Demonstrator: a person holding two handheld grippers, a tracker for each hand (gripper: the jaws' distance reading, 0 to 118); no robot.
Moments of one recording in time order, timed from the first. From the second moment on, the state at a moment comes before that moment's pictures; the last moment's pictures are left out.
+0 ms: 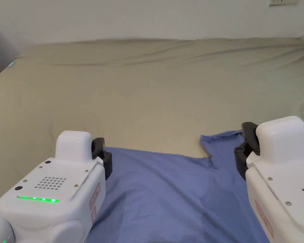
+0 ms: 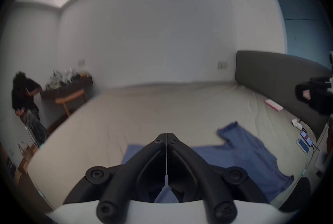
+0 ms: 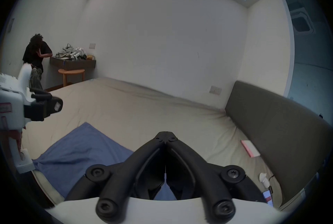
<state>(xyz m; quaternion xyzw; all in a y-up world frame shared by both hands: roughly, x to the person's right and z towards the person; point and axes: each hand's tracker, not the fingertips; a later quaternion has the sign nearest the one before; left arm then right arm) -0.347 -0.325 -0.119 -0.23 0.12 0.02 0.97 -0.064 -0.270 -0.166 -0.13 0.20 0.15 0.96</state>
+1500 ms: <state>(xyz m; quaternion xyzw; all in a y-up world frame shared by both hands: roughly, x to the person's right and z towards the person) -0.485 -0.365 -0.181 -0.30 0.16 0.01 0.94 0.015 -0.429 -0.410 -0.46 0.14 0.14 0.86</state>
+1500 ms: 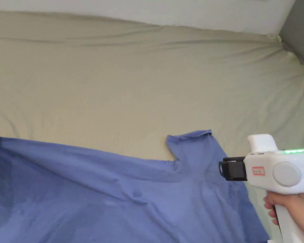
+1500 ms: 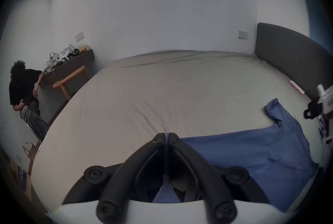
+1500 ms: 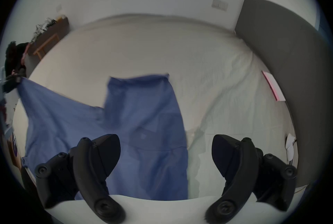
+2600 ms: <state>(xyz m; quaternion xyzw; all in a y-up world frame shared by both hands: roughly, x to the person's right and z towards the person) -0.441 -0.238 -0.072 -0.16 0.19 -0.05 0.97 0.034 -0.250 -0.306 -0.21 0.16 0.14 0.95</state>
